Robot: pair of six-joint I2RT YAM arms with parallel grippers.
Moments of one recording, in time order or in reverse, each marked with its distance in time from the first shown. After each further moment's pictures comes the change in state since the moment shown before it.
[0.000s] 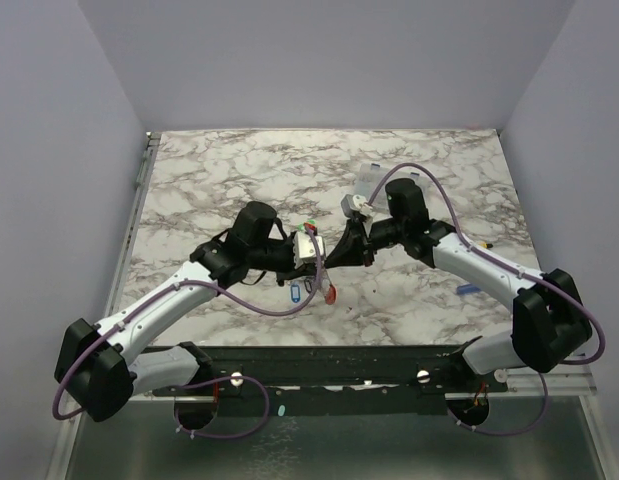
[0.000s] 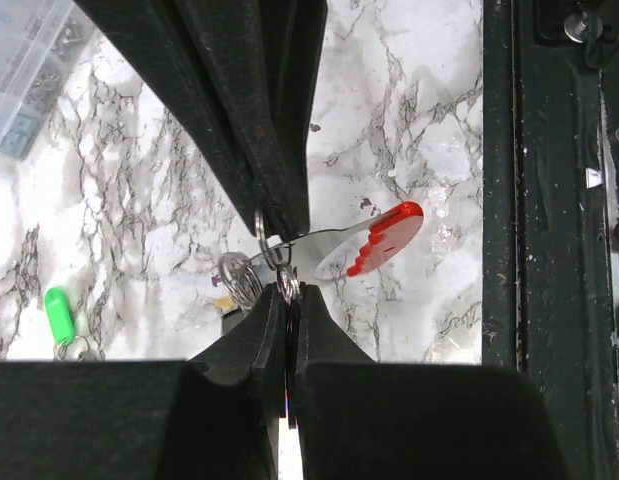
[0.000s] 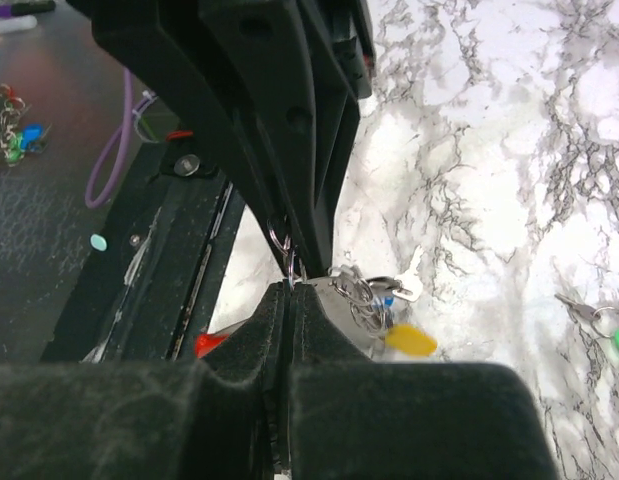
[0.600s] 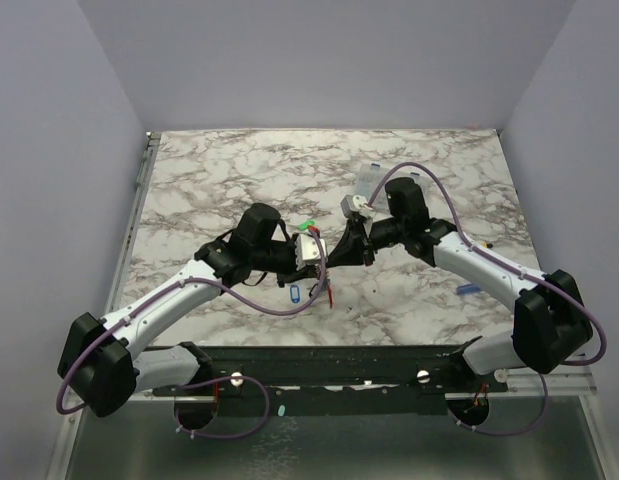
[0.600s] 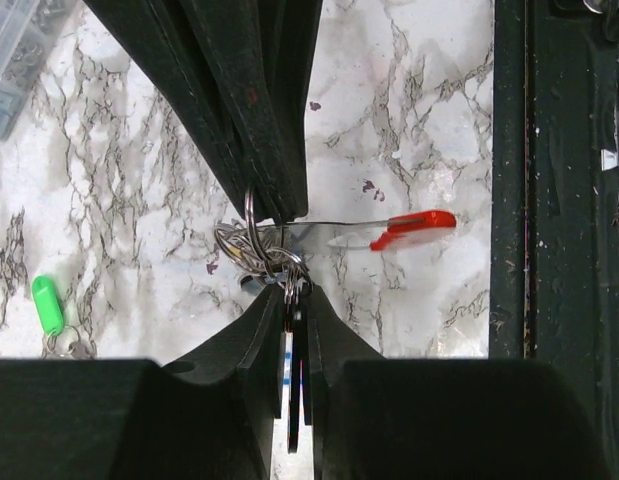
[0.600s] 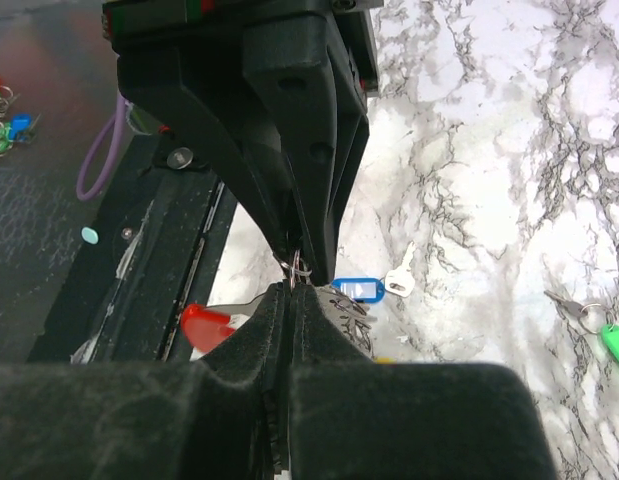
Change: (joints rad) left arm -0.001 0.007 -0.015 -0.005 -0.034 0.025; right arm 0.001 -0.010 0.020 -0.090 0.014 -0.087
